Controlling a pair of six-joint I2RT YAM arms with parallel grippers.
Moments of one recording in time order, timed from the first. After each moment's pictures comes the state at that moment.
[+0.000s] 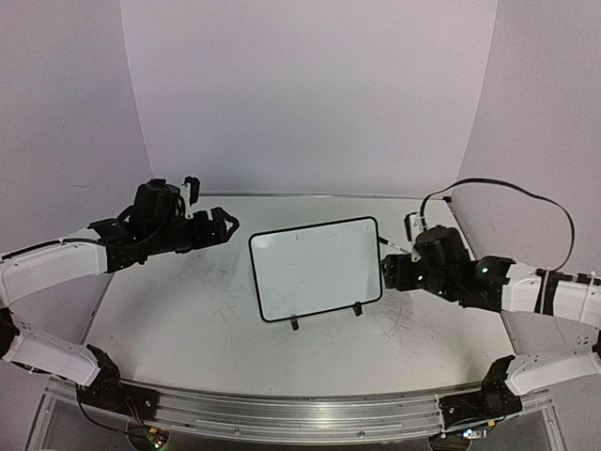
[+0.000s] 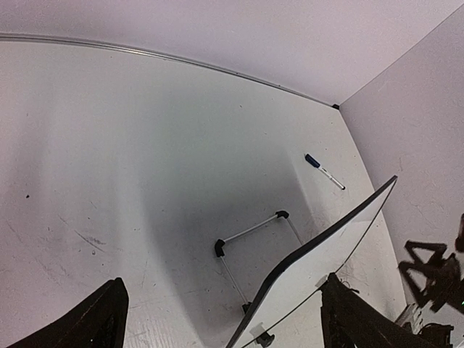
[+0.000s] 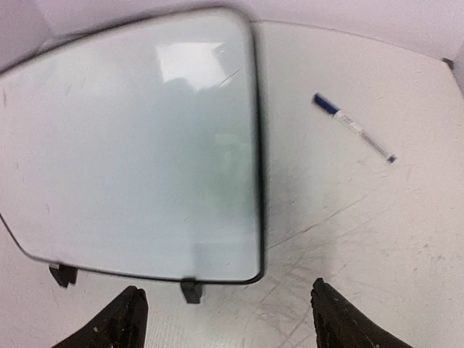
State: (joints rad) left arm -0.66 1.21 0.89 -0.15 -0.03 -0.63; right arm 0.83 1.18 0.71 -0.21 0.42 0.44
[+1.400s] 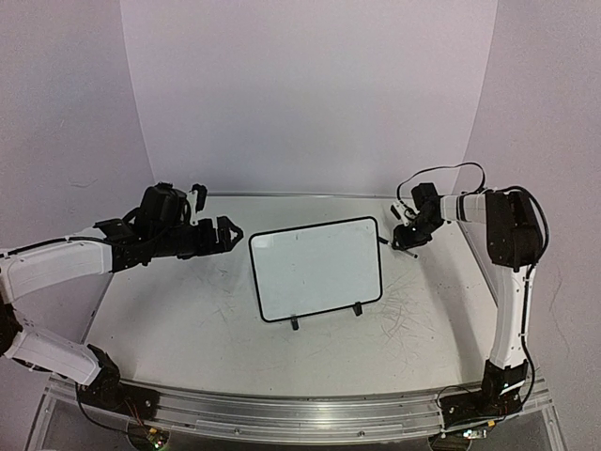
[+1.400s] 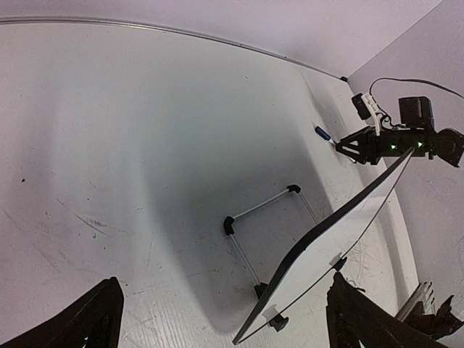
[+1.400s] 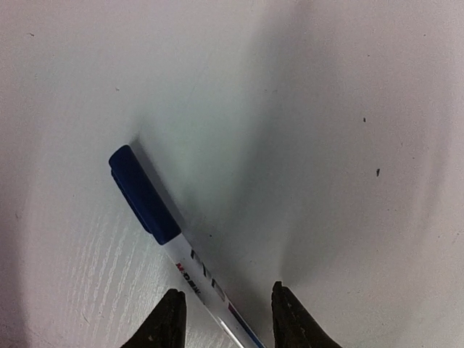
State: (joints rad) left arm -0.66 1.25 0.89 -0.19 0.01 -0.60; right arm 0.17 2.21 1.60 -0.47 -0.13 -0.18
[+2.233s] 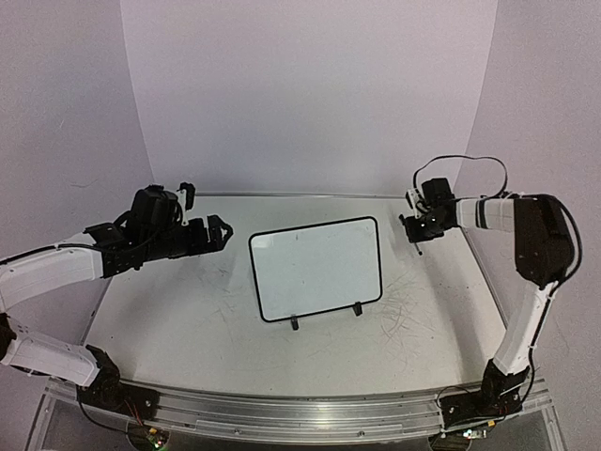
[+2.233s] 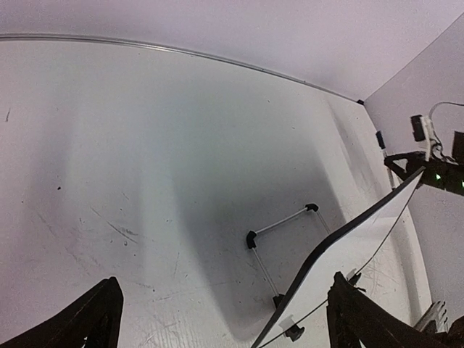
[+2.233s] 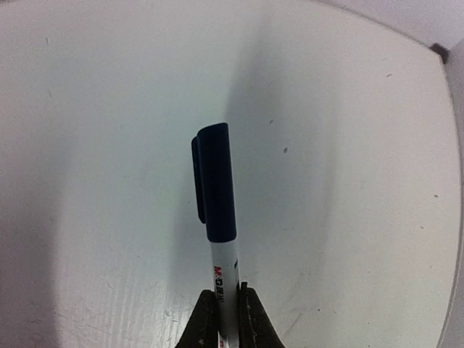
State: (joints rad) left arm -0.66 1.17 0.85 -0.21 -0.10 -0.59; right arm 0.20 1.88 1.27 -0.24 0.03 -0.01
